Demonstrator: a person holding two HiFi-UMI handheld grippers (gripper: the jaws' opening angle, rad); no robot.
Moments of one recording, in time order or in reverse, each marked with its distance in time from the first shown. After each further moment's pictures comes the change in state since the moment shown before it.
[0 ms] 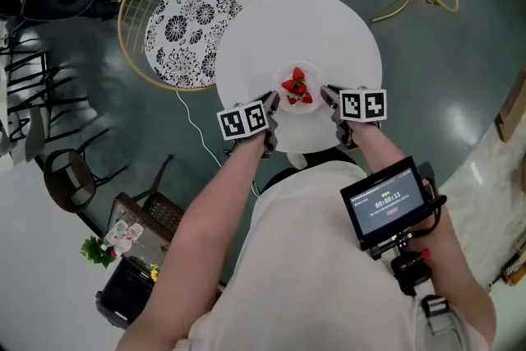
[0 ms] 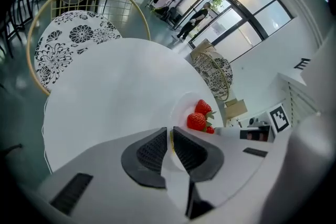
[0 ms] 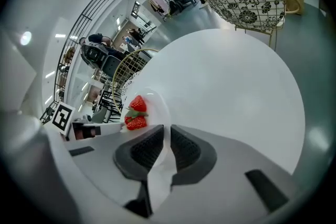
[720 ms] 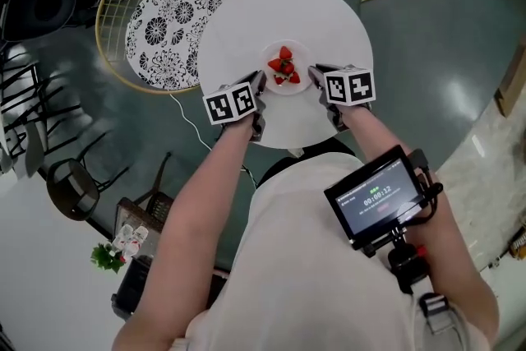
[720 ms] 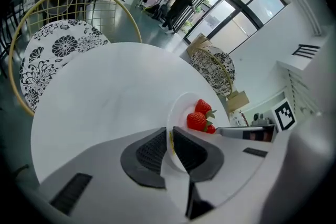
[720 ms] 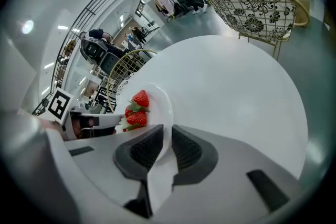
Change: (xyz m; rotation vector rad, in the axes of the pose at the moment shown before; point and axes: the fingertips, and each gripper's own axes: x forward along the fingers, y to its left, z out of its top) left arm 0.018 -0.008 0.027 0.120 0.015 0.015; right arm 0.002 -0.010 0.015 -0.073 -0.030 -0.048
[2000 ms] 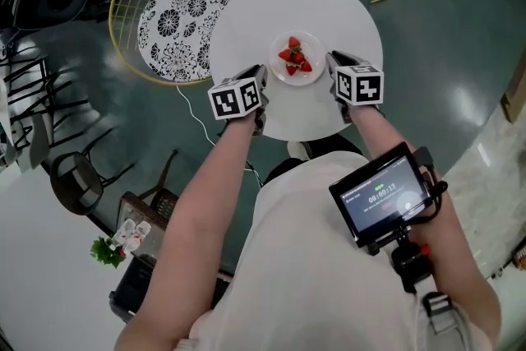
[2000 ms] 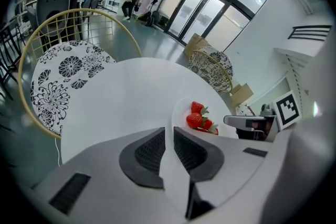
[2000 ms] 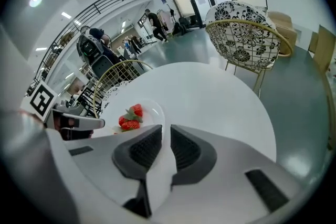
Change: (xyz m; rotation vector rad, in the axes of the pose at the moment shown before) left arm -0.030 0.009 0.004 0.125 -0.044 0.075; right arm -0.025 -0.013 0.019 -0.109 -0.178 -0.191
